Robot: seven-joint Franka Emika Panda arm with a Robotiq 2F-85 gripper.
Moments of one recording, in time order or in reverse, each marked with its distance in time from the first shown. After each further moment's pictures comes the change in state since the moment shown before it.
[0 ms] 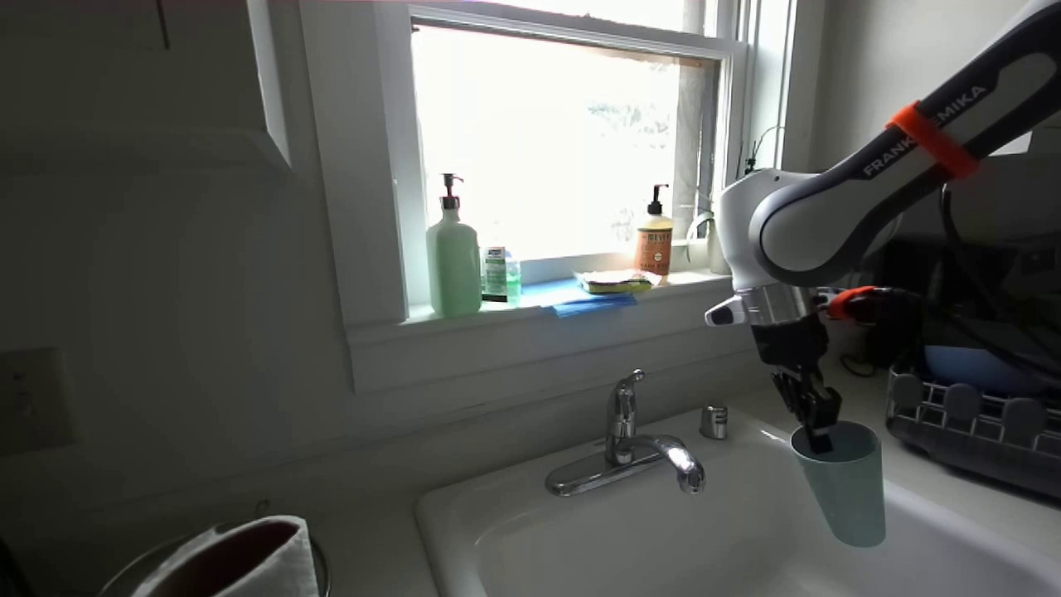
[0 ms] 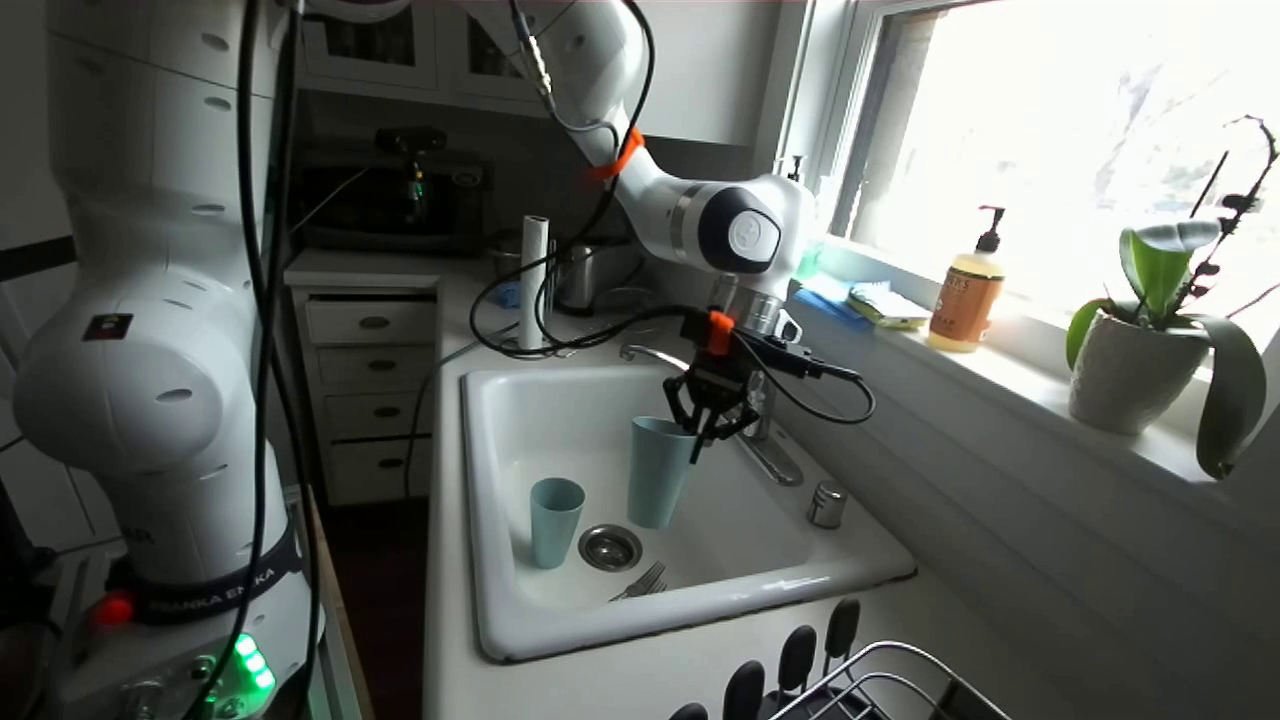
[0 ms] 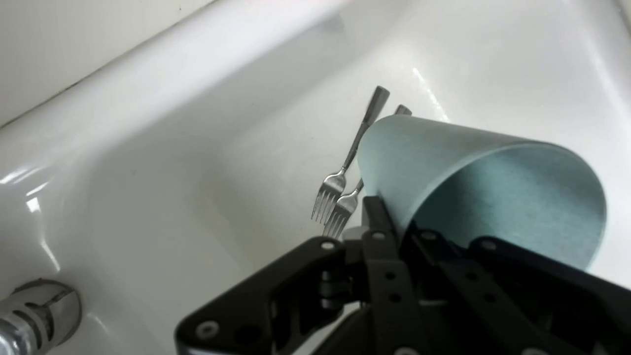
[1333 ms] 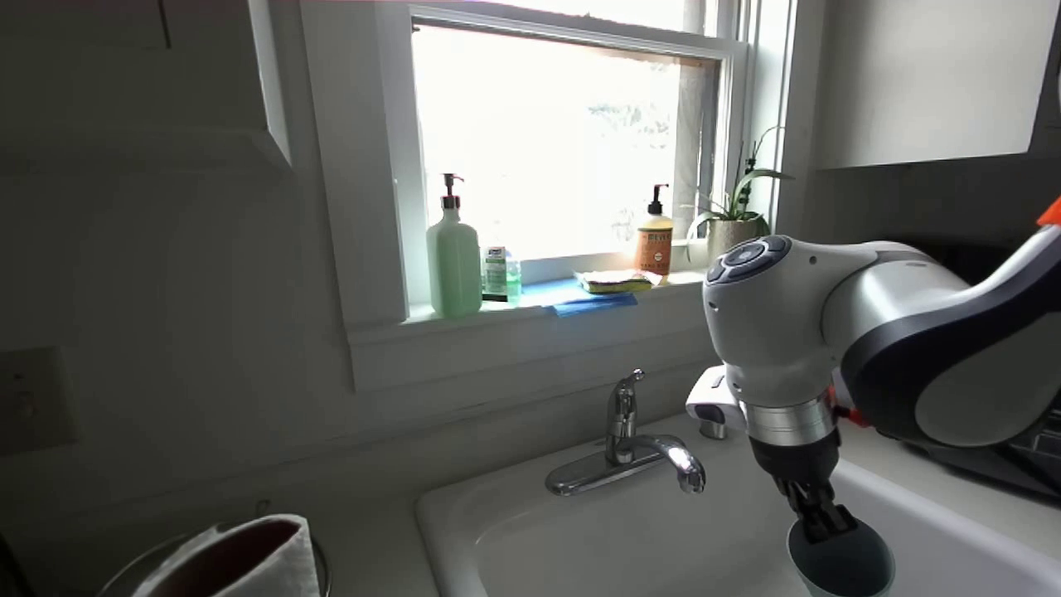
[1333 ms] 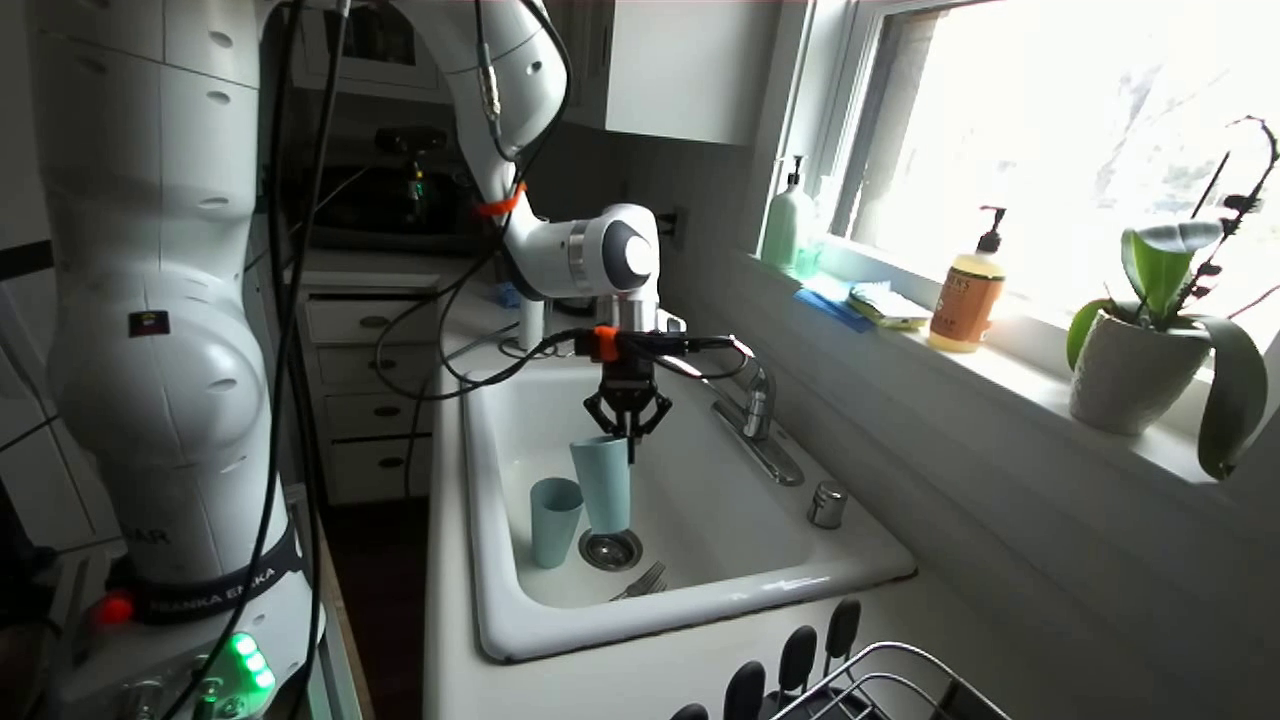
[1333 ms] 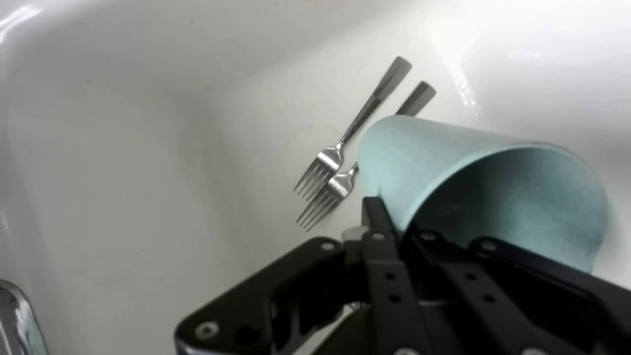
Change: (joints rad) arm 0.190 -0.048 0.098 -0.276 -0.360 0.273 0.452
